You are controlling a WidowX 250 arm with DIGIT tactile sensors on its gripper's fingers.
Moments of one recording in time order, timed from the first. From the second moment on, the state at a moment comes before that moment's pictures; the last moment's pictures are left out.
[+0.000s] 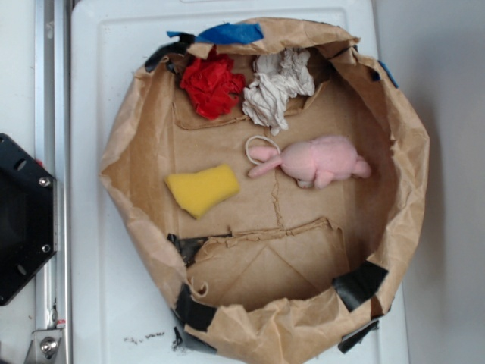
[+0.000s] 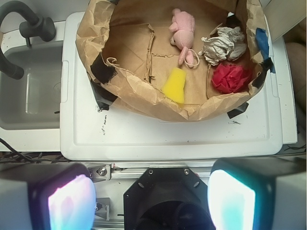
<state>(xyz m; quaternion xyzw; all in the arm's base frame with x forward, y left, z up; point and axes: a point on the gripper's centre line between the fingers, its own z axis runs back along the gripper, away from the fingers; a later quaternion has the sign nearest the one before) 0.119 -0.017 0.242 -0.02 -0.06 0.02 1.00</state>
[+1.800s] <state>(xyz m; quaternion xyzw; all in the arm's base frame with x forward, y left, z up) 0.220 0.015 0.084 -0.08 -0.03 0.07 0.99</state>
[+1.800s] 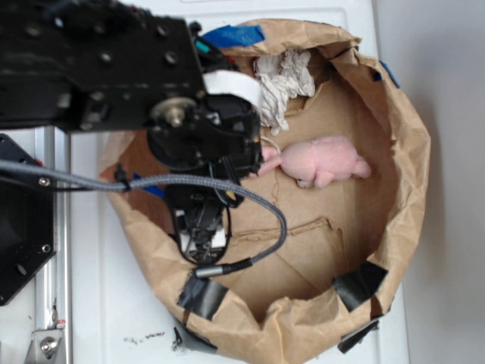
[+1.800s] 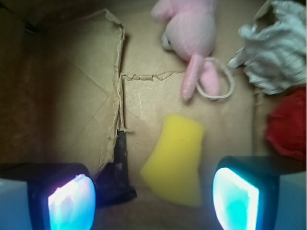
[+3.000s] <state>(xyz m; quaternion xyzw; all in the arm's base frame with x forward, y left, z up) 0.213 0.009 0.041 -0.02 -0.03 0.11 0.99</state>
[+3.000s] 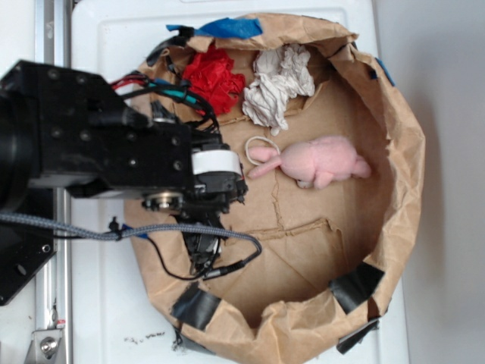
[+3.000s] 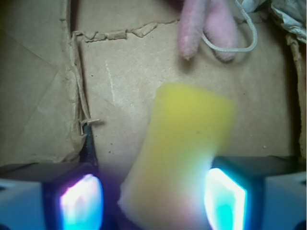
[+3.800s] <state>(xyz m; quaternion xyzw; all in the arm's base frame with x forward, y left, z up) 0.212 0.005 0.042 -0.03 -0.03 0.10 0.99</state>
